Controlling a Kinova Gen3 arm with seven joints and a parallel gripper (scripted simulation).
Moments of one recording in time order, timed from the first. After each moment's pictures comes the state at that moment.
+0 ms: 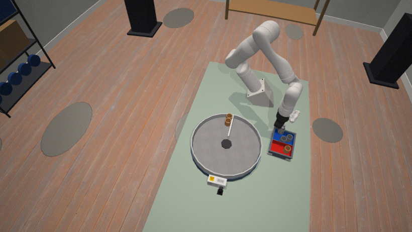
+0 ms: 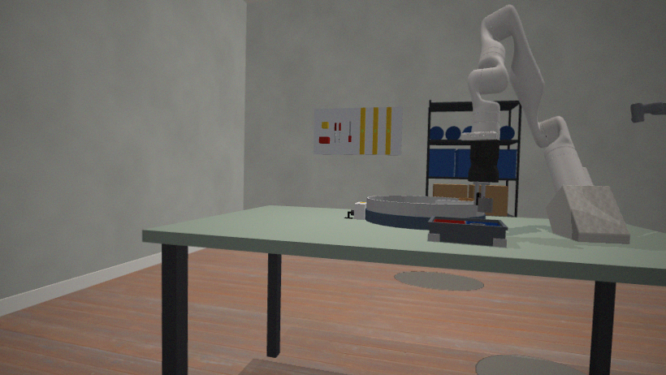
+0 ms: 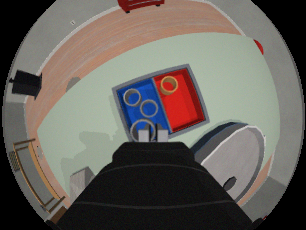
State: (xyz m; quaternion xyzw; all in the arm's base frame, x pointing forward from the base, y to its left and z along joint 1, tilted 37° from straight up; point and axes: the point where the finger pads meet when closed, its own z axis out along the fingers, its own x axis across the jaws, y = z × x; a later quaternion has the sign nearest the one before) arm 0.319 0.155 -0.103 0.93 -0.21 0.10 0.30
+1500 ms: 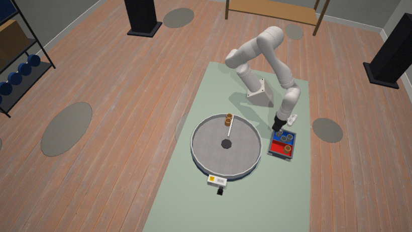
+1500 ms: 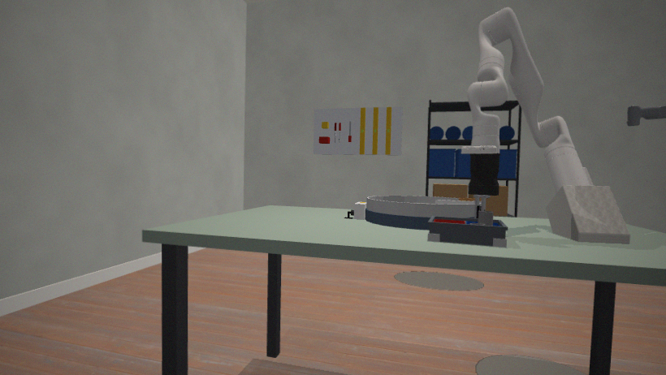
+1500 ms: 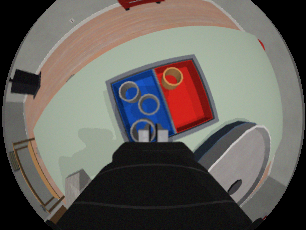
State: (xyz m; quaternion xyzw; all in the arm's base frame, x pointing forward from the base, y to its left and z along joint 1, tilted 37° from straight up) arm 0.318 0.130 -0.130 0.92 -0.21 0.10 0.30
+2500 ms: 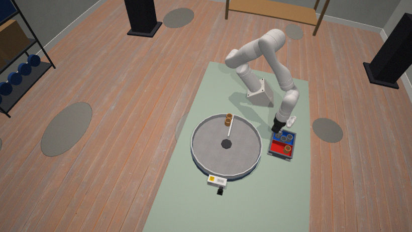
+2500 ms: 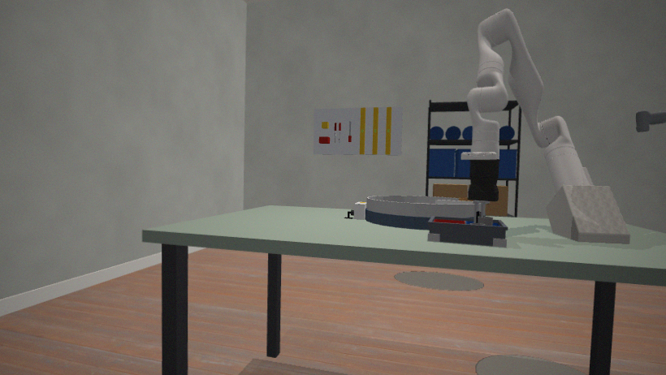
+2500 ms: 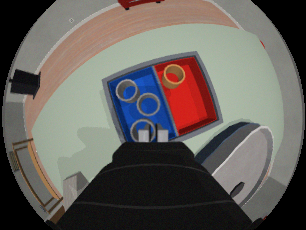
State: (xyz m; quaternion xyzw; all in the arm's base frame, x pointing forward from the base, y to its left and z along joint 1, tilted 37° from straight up) arm 0.320 0.121 -0.143 0.92 -0.21 0.10 0.30
